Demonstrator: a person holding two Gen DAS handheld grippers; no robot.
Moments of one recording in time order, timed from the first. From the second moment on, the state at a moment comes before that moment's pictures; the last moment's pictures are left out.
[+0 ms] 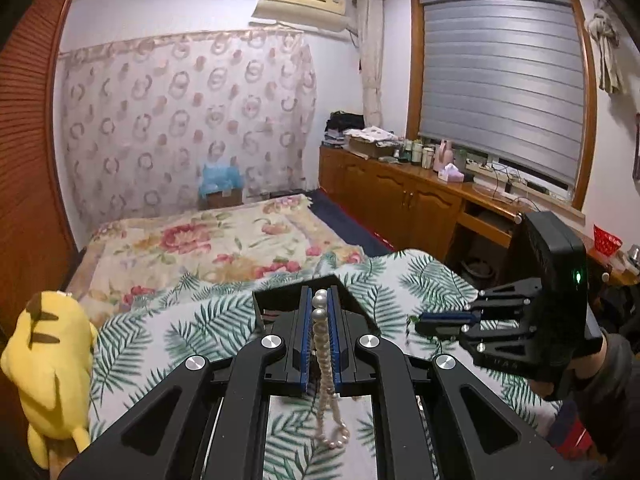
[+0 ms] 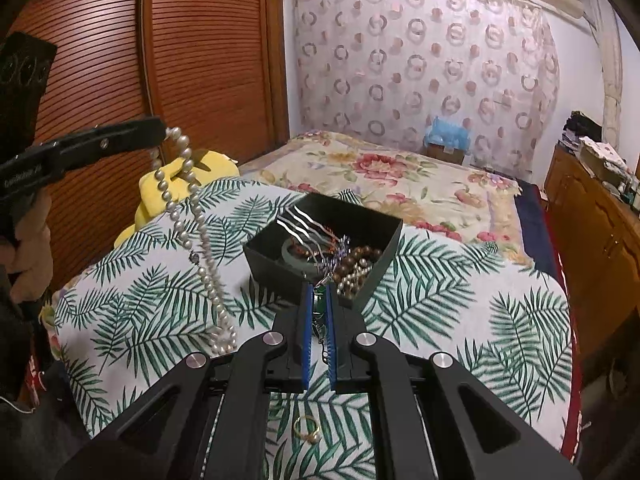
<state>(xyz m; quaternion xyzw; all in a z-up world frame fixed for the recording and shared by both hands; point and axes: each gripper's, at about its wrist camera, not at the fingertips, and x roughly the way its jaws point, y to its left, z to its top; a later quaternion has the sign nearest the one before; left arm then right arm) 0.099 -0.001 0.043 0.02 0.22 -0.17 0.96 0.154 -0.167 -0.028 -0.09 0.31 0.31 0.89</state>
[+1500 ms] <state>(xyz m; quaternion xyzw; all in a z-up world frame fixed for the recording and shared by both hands) 0.204 -0.017 0.037 0.01 0.28 -0.17 0.95 0.248 -0.131 -0.046 -0.08 0.34 0.35 0.87</state>
